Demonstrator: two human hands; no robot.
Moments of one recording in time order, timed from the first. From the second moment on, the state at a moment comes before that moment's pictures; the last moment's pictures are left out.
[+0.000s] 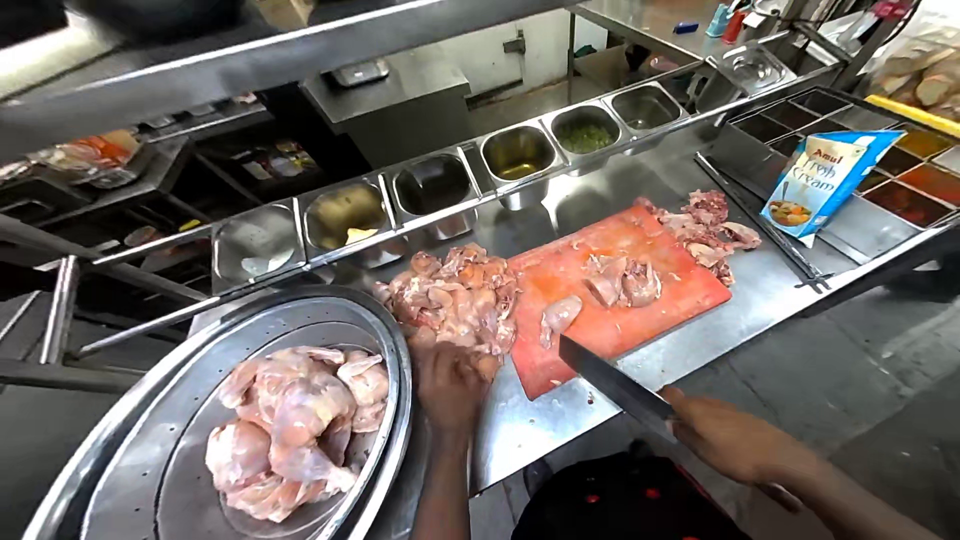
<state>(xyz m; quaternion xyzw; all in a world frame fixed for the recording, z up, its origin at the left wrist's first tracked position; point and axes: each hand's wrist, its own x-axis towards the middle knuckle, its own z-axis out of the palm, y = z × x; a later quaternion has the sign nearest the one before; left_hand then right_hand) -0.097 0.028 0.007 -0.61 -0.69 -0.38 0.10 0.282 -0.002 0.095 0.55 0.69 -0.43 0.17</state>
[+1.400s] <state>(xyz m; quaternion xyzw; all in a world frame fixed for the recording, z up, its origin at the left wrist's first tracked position) 0.059 0.182 0.054 -0.73 -0.67 -0.03 -0.12 0.392 -0.058 0.029 0.68 0.47 -0.51 -0.25</state>
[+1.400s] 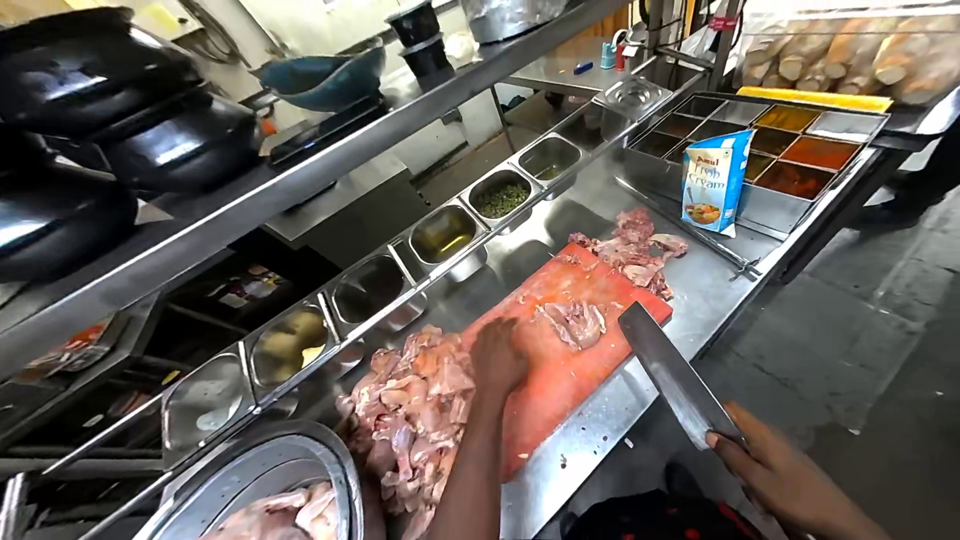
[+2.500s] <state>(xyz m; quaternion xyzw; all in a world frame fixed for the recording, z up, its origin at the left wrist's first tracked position) 0.142 0.199 0.102 -0.70 -0.54 -0.09 -0.45 0.419 -0.091 -0.013 0.67 0.45 -0.50 -0.32</state>
